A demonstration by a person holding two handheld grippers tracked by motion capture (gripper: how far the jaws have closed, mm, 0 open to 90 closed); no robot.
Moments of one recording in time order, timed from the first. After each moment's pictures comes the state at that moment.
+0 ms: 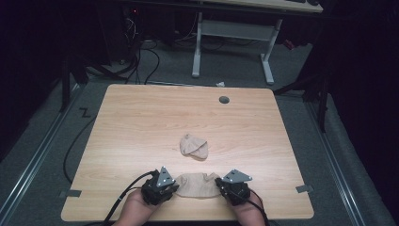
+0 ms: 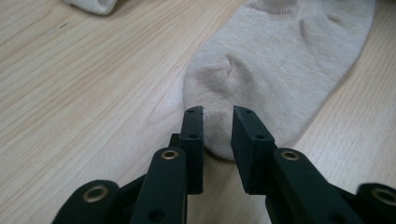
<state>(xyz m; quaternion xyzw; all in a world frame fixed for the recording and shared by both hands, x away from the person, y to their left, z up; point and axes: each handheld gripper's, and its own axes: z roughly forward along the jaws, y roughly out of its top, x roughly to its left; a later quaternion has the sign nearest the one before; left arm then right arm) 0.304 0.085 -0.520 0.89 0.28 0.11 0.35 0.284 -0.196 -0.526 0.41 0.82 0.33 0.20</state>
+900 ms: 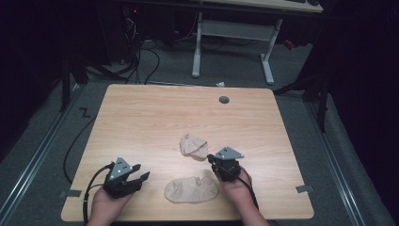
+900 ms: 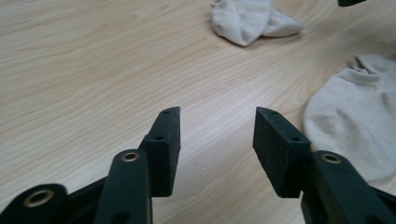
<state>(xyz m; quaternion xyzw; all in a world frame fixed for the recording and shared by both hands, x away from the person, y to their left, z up) 0.314 0.186 -0.495 0.80 0.38 0.17 0.42 0.344 -0.172 -0.497 0.42 0.79 0.37 0.23</state>
